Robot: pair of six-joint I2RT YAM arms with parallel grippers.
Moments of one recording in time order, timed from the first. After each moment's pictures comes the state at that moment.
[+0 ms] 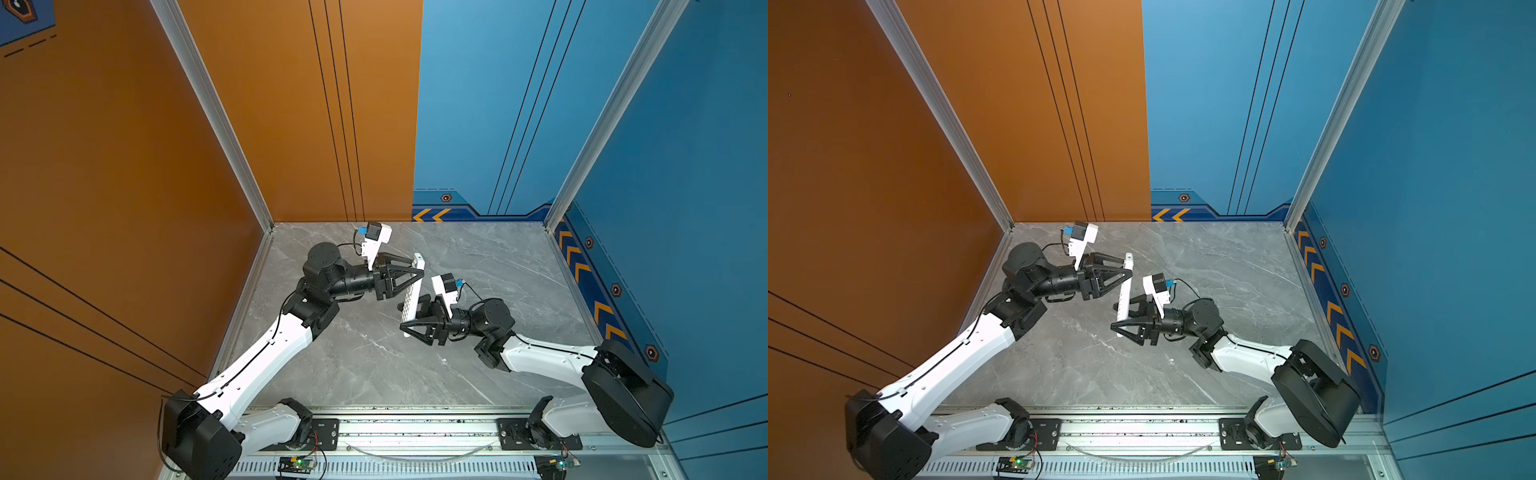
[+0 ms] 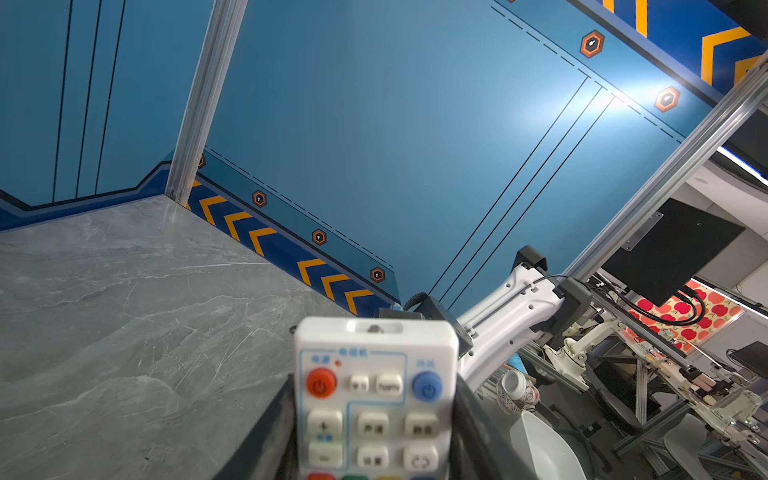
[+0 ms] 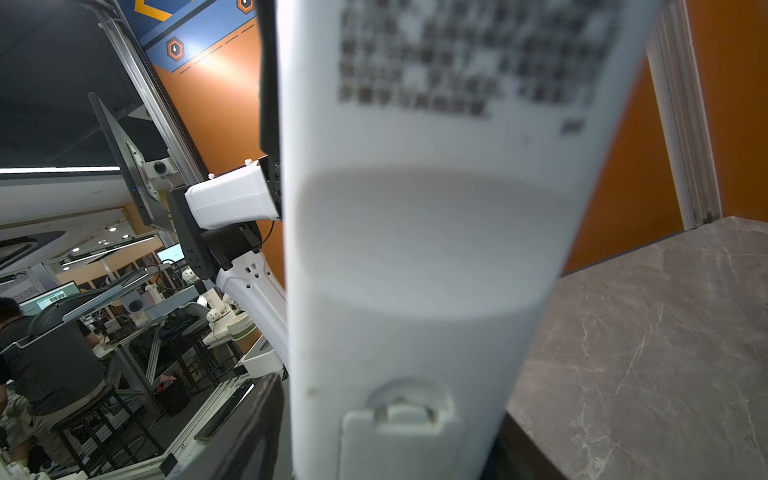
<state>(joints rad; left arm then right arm) -0.51 1.16 1.01 0.25 0.87 -0.59 0.77 1.40 0.57 1.18 -0.77 0.66</state>
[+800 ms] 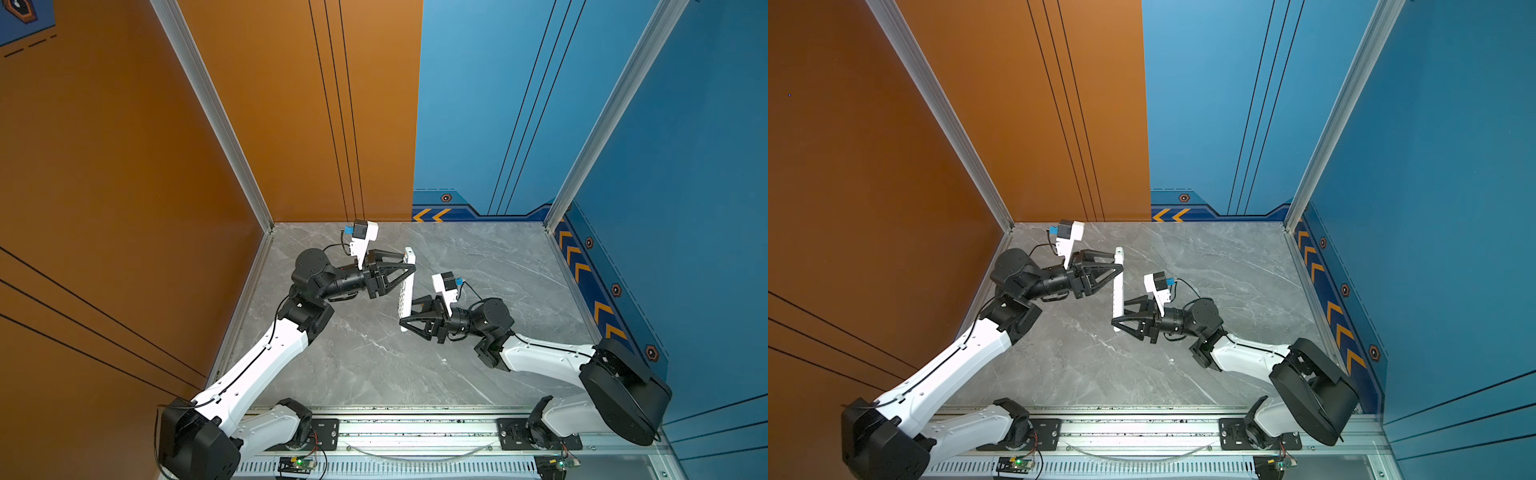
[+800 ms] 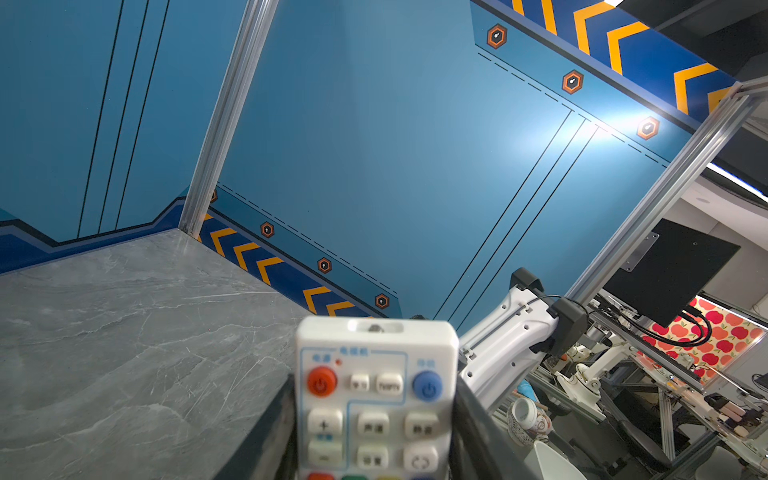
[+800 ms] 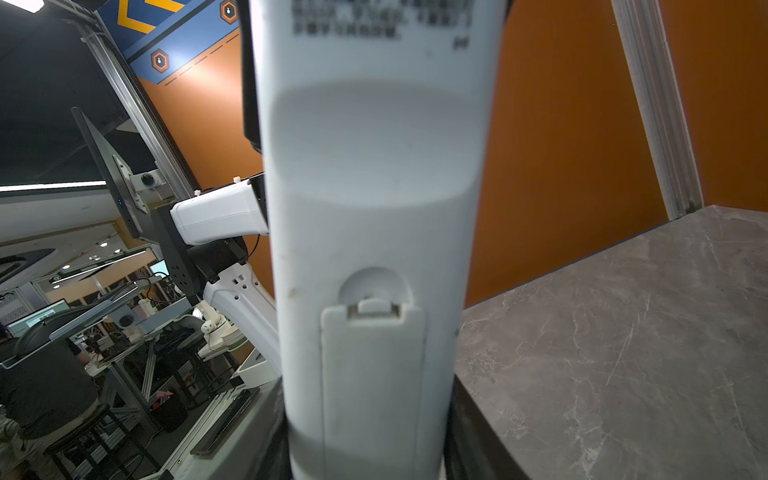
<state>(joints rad) -0.46 1.13 0.95 0.40 0.86 -0.66 0.76 1.41 0.56 1.18 -0.74 0.67</state>
